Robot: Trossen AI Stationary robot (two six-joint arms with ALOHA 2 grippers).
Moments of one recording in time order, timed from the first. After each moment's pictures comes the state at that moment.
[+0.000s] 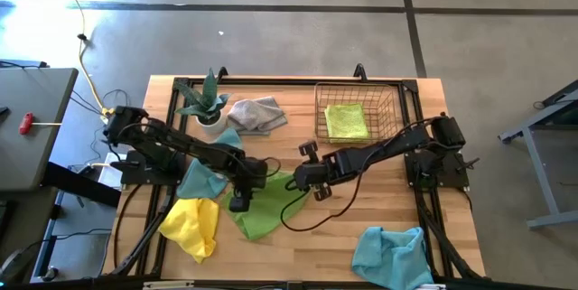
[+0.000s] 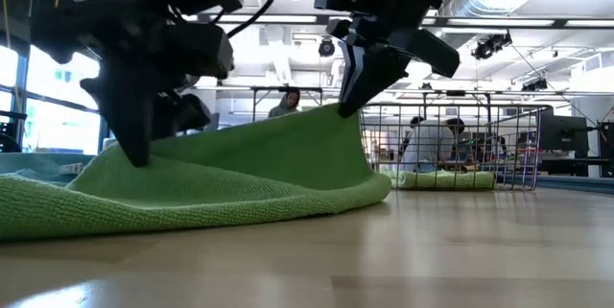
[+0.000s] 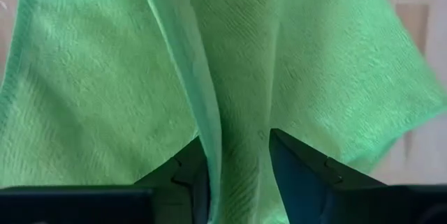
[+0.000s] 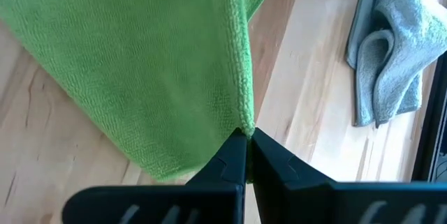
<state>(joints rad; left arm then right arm) -0.07 1.60 0.86 -0.51 0.21 -0.17 0.22 1.82 1.33 -0.63 0.38 -0.32</state>
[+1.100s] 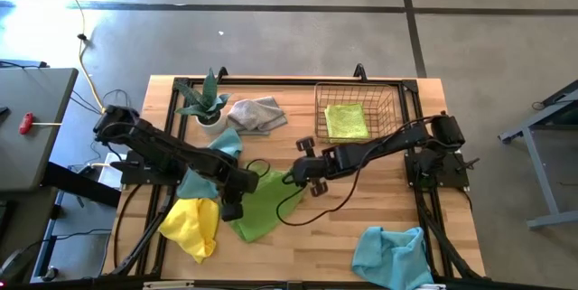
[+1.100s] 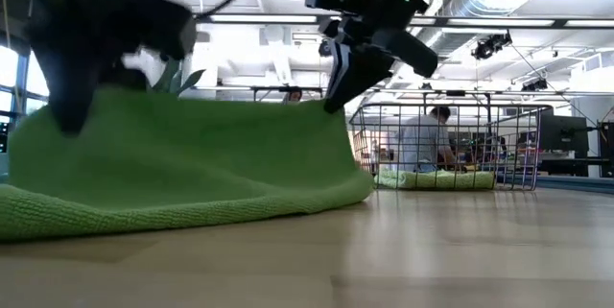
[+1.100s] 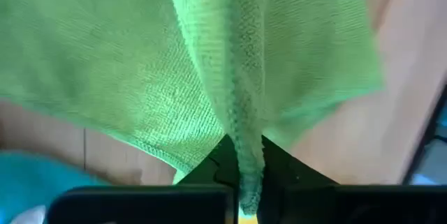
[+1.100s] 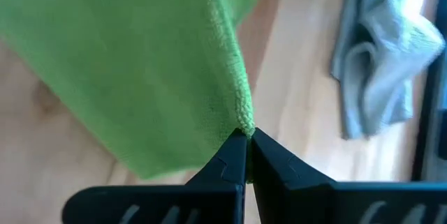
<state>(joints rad) -0.18 1.52 0.93 -0.76 0.23 -0.55 0.19 1.82 1.33 -0.57 0.37 -0.36</state>
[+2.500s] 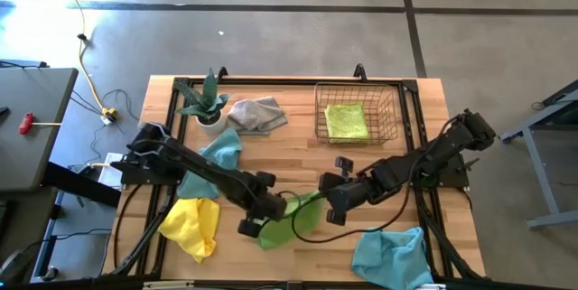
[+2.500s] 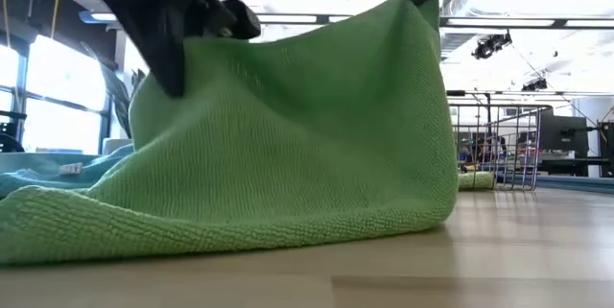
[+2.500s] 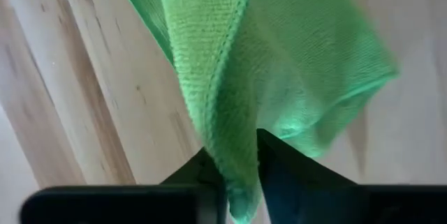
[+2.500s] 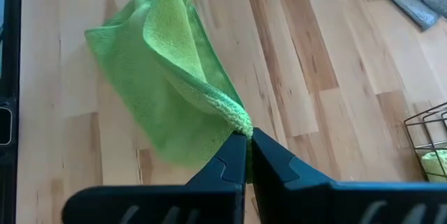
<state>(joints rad) -0.29 1.87 1.44 -0.95 -0.07 -0.13 0.45 1.58 1.33 -0.79 0.36 0.55</state>
